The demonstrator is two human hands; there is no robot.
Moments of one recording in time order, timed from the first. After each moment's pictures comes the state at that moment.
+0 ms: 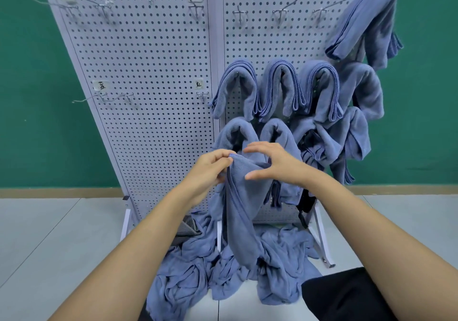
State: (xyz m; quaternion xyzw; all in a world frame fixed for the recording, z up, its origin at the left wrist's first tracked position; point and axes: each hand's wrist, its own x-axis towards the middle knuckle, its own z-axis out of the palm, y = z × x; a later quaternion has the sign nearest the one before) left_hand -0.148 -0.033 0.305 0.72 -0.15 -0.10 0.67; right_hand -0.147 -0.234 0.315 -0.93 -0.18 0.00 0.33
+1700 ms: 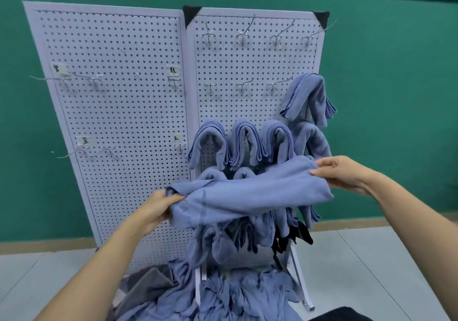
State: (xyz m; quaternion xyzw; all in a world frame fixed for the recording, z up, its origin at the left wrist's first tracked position) left_hand -0.117 0.002 0.340 0.73 -0.02 -0.10 0.68; right_hand -0.185 -0.421 0.410 -0.80 0.06 -0.02 0.59
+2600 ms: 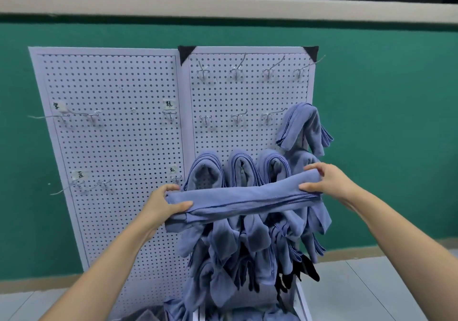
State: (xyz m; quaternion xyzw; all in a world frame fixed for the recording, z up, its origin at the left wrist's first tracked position) left_hand -0.099 -0.024 0.407 0.81 -0.06 0.05 0.58; right_hand -0.156 -0.409 0.444 -0.89 0.06 -0.18 0.41
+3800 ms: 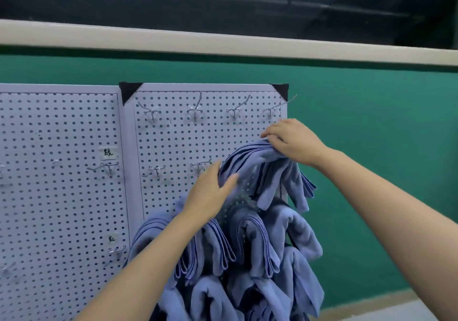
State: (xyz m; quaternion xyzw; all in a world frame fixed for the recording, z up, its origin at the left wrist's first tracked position) left_hand 0.013 -0.232 0.516 0.83 -0.31 0.26 0.38; right_hand -0.044 -0.448 0.618 -0.92 -0.09 -0.38 -0.02
